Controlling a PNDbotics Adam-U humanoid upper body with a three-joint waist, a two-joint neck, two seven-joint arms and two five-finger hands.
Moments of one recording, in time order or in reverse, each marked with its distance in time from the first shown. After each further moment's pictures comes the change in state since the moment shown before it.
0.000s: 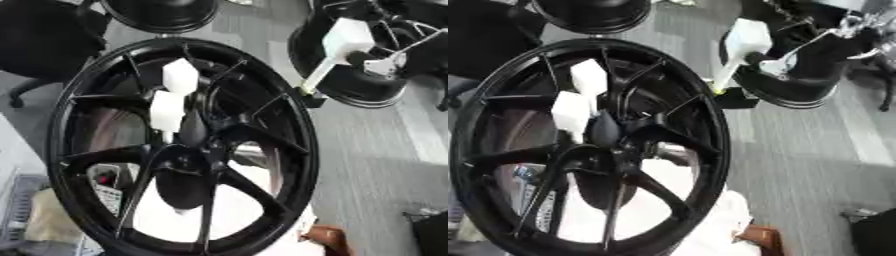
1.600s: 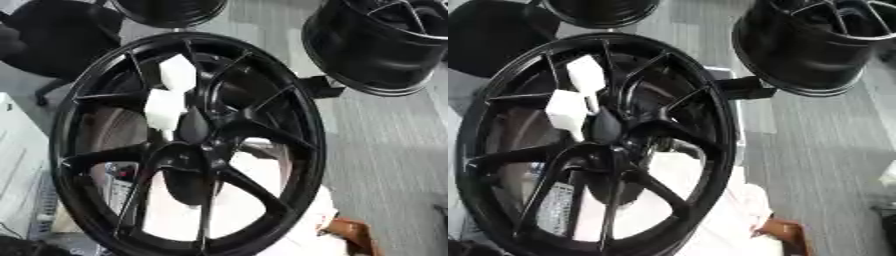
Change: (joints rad) left arm 0.054 0.028 -0.010 0.000 -0.057 -0.051 -0.037; right arm 0.481 0.445 -0.238 0.001 0.439 0.436 -0.352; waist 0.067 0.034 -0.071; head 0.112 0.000
